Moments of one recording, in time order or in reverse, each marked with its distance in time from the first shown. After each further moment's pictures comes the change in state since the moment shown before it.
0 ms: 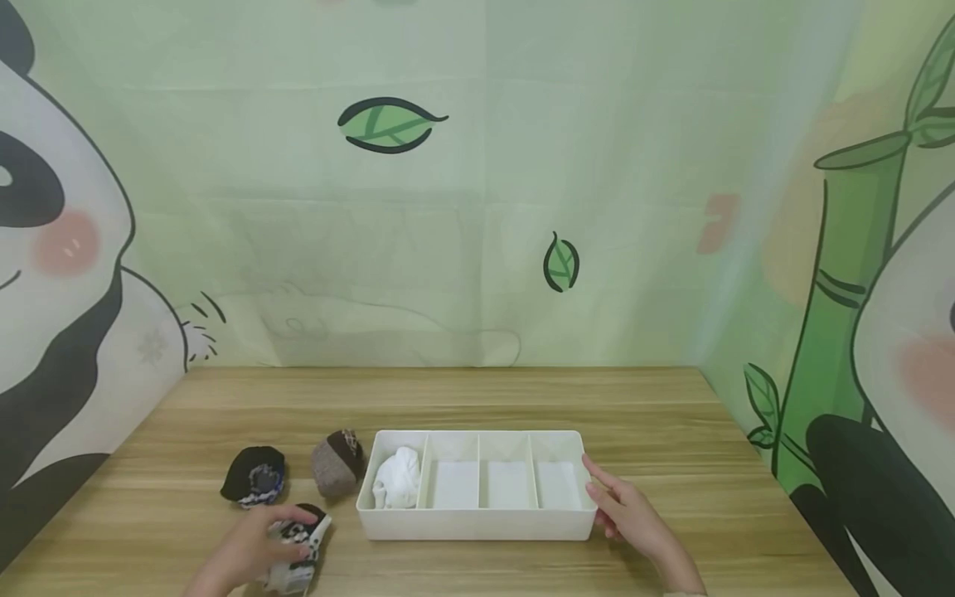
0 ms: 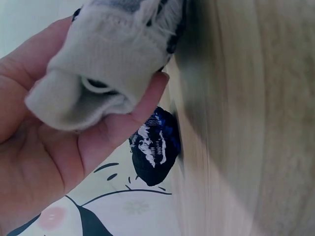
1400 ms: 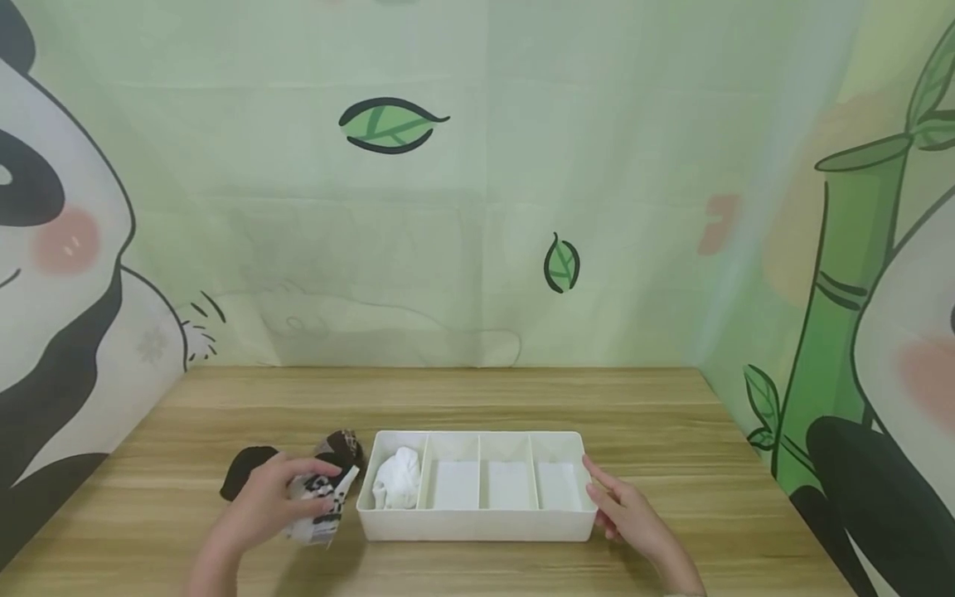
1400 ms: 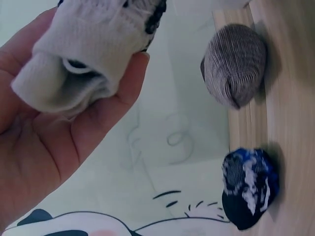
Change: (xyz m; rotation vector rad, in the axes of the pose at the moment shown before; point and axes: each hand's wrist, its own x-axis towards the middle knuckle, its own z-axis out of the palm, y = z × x) left_hand 0.002 0.059 -0.022 0.014 0.131 0.226; right_hand 0.001 -0.001 0.001 -0.005 0.000 0.026
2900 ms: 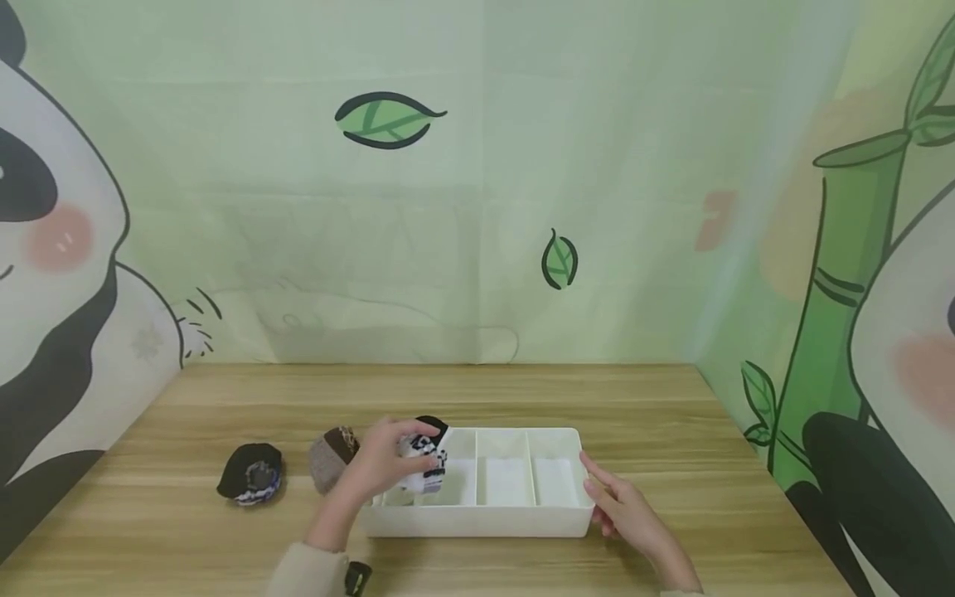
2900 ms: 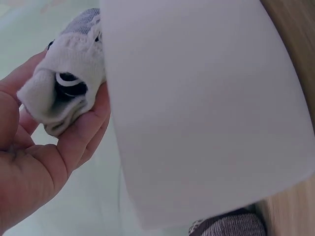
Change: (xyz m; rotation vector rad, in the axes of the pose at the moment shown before) left_hand 0.064 0.050 0.079 -0.092 -0.004 0.199; right_hand 0.000 0.001 0.001 0.000 0.015 0.025
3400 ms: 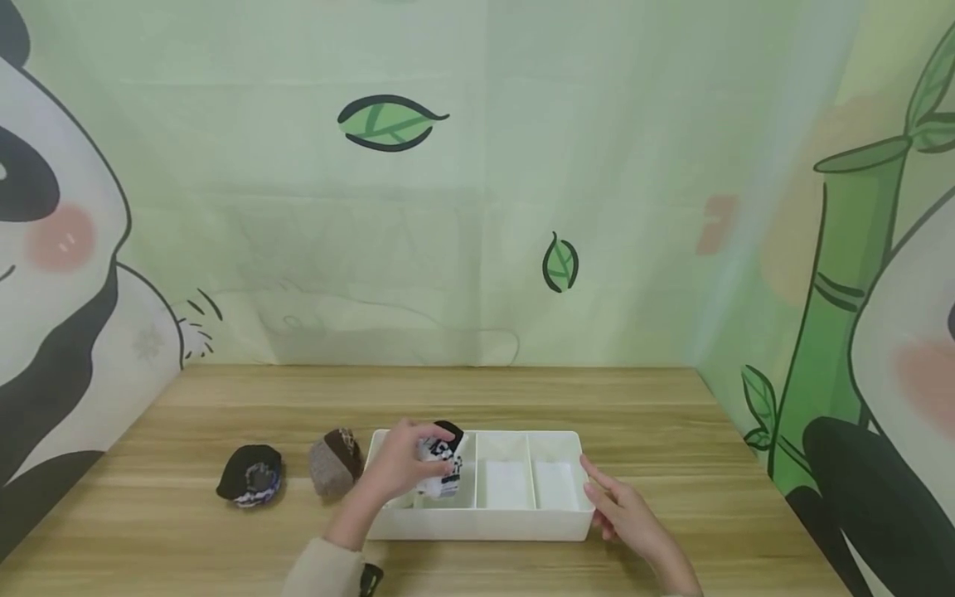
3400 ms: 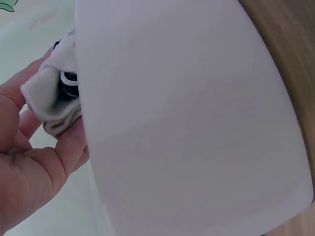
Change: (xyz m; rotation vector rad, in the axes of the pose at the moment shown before) left_hand 0.008 0.004 0.017 -0.030 -0.037 -0.050; right_hand -0.001 0.000 -0.001 0.008 -0.013 -0.027
